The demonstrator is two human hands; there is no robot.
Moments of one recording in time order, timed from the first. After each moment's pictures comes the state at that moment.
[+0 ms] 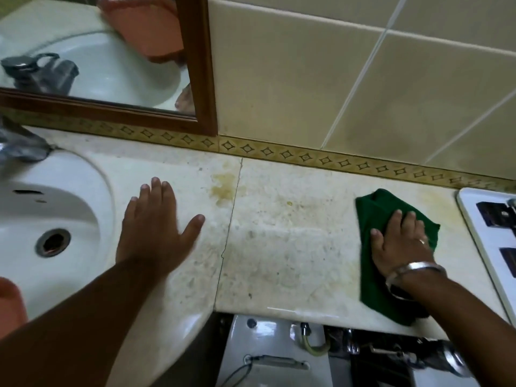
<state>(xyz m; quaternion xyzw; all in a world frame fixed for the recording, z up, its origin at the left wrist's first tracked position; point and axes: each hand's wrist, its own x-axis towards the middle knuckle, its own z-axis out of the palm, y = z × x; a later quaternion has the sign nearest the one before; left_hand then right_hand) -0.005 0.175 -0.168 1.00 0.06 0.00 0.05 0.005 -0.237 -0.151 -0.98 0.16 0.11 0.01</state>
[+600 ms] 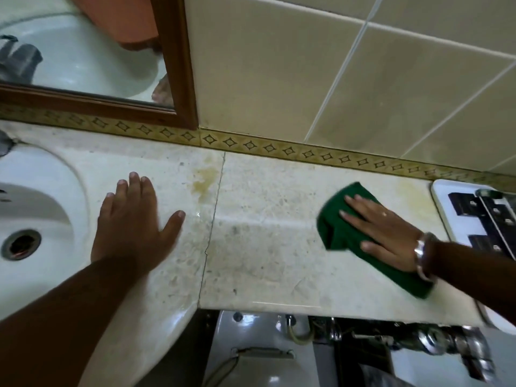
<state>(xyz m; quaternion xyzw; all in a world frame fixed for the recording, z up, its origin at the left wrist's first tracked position) -0.003 0.176 -0.171 1.00 0.06 0.00 0.04 0.024 -0.287 -0.131 -0.93 -0.34 0.13 -0.03</state>
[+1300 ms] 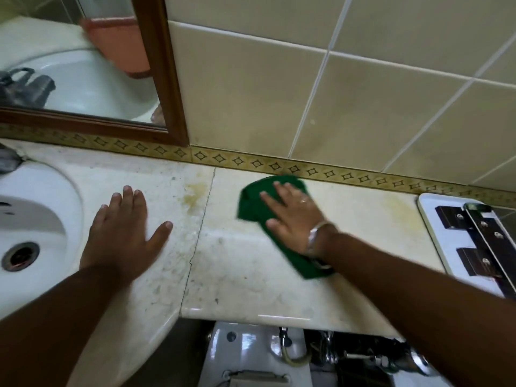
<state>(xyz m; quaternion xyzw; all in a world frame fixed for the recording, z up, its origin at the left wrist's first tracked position) -0.007 0.172 -0.162 1.00 0.05 -0.01 0.06 0.062 -0.152 -0.150 -0.97 -0.25 0.04 -0.02</state>
